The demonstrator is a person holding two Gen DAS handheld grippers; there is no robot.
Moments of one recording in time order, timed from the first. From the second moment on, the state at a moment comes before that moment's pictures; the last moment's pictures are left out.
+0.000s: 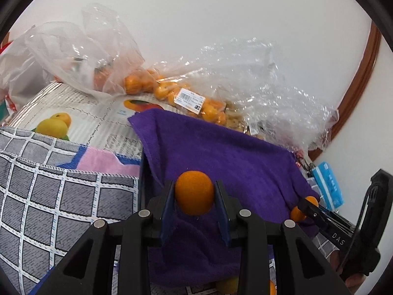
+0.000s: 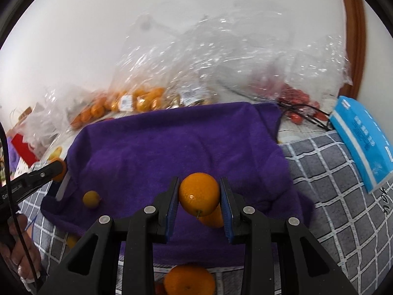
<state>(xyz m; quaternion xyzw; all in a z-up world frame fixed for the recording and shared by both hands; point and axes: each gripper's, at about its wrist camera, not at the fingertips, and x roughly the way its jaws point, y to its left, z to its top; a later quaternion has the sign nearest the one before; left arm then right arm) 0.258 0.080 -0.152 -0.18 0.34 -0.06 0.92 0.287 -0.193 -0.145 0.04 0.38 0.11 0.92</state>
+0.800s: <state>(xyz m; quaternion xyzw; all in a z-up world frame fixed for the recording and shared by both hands) 0.268 0.070 -0.163 -0.17 0.39 -0.06 0.91 0.278 -0.157 -0.161 -0.05 0.39 0.13 0.91</state>
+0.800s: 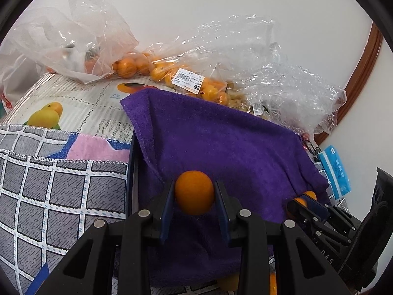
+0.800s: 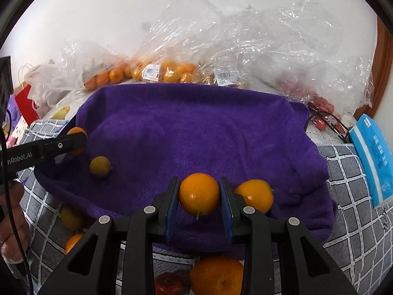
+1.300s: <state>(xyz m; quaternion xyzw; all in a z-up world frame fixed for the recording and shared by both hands) 0.267 0.070 -0.162 -0.17 0.38 -0.07 0.91 0.274 -0.162 -0.149 -0.03 0.37 0.14 0.92</state>
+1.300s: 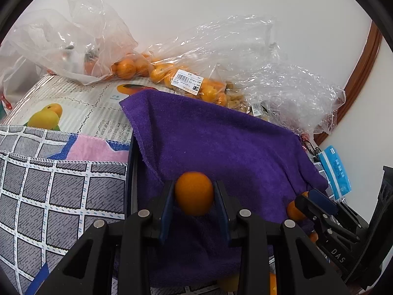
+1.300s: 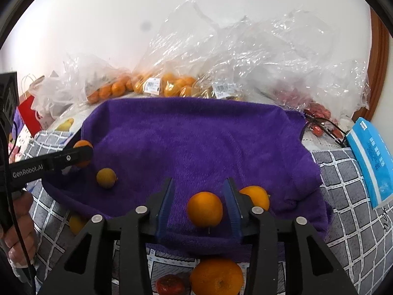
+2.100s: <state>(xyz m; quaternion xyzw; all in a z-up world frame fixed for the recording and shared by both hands) 0.251 0.070 -0.141 -0.18 0.33 -0.09 0.92 0.266 -0.179 -0.125 0.01 0.33 0.09 0.94</state>
